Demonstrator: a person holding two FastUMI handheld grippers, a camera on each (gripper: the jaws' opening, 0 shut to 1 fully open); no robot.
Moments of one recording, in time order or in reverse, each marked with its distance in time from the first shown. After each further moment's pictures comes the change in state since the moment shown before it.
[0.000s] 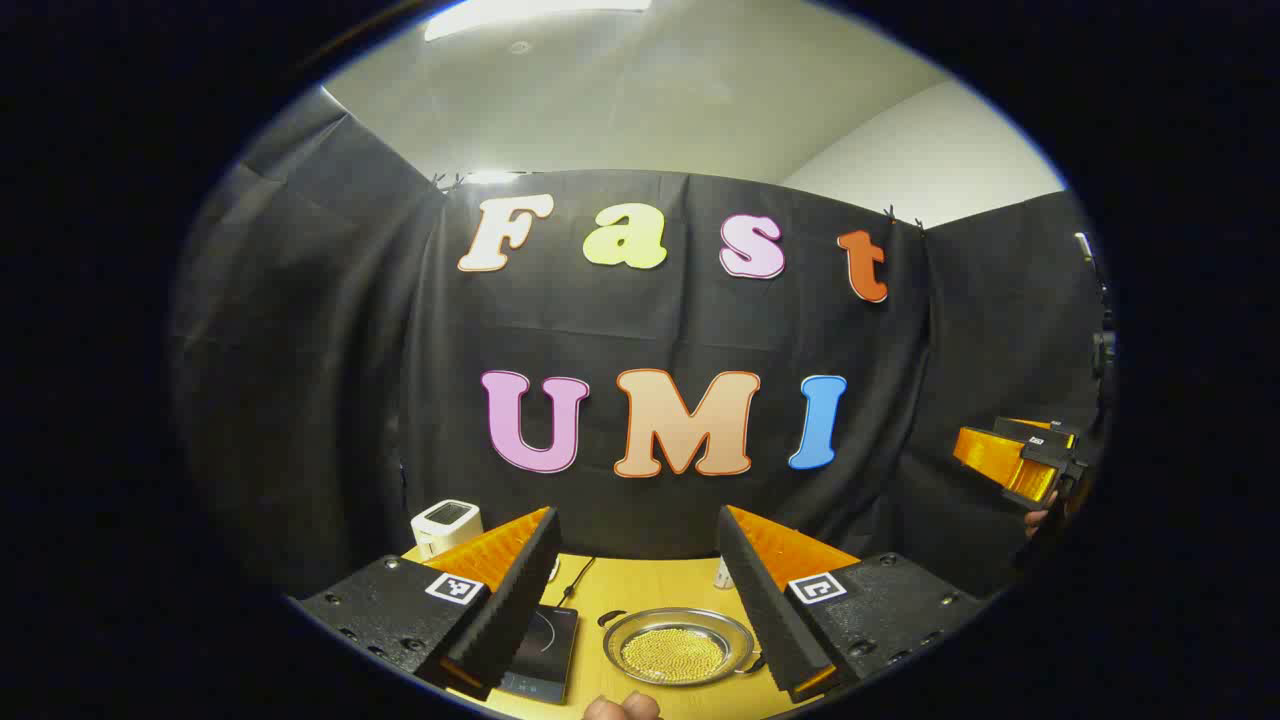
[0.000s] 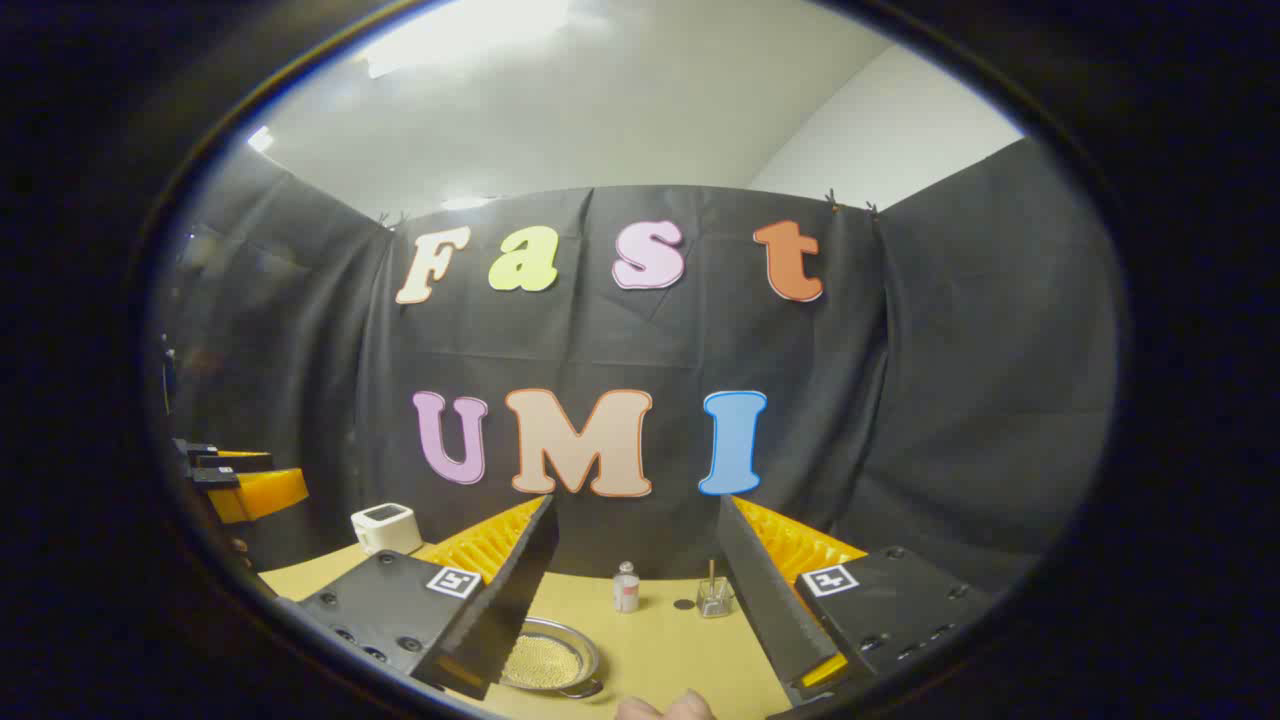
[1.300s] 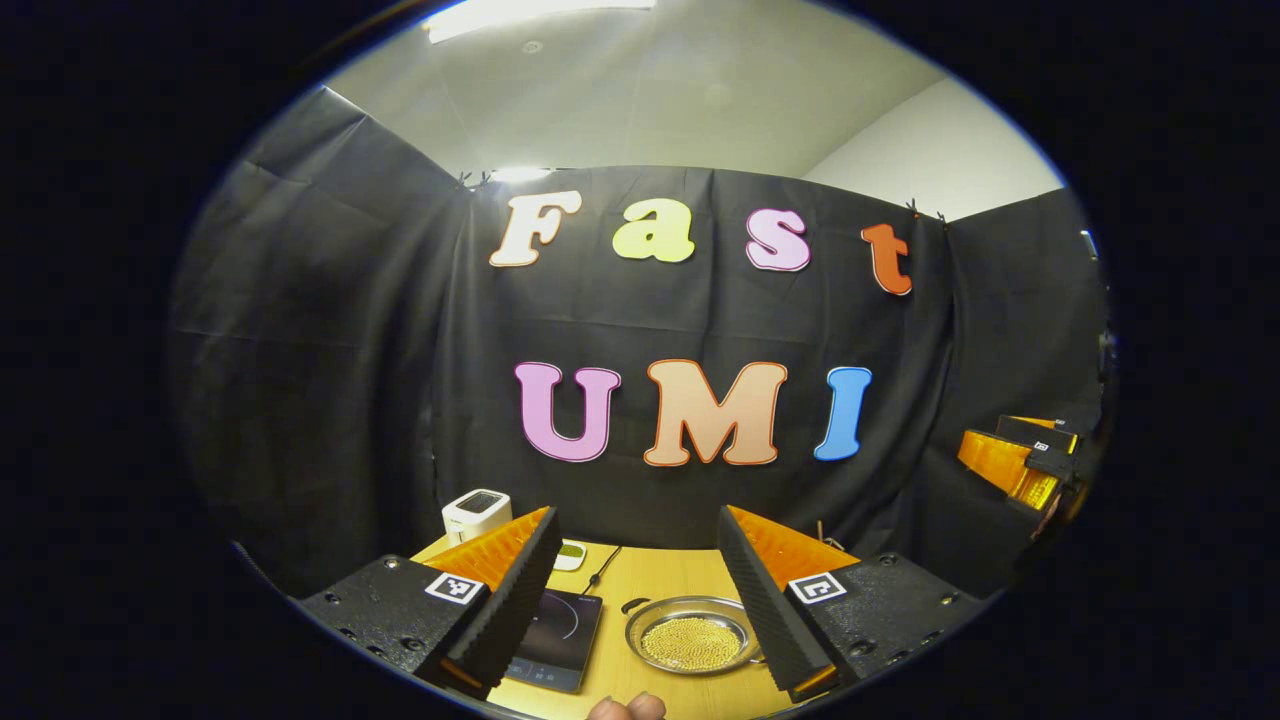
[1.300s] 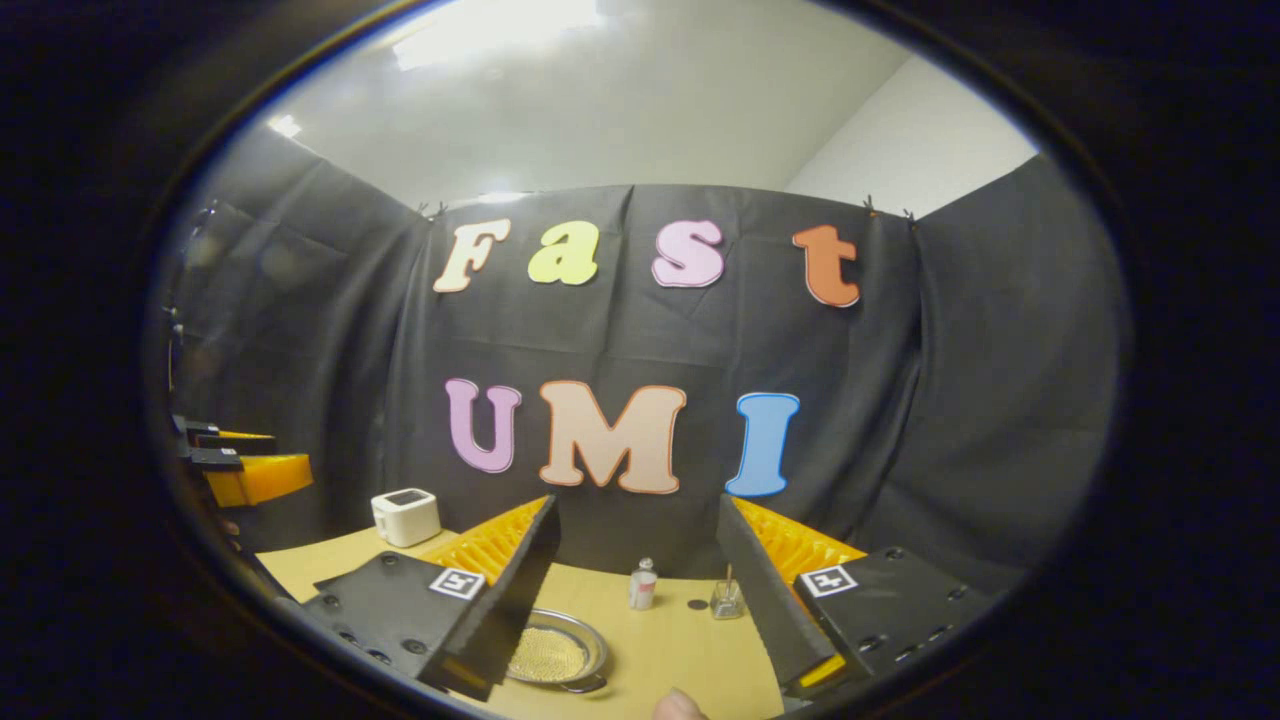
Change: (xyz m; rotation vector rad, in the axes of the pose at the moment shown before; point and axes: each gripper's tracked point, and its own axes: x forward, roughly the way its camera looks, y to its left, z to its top) left arm -0.024 0.027 -0.010 -0.001 0.021 0.086; right arm -0.004 0.036 -0.015 -0.053 0.018 0.082
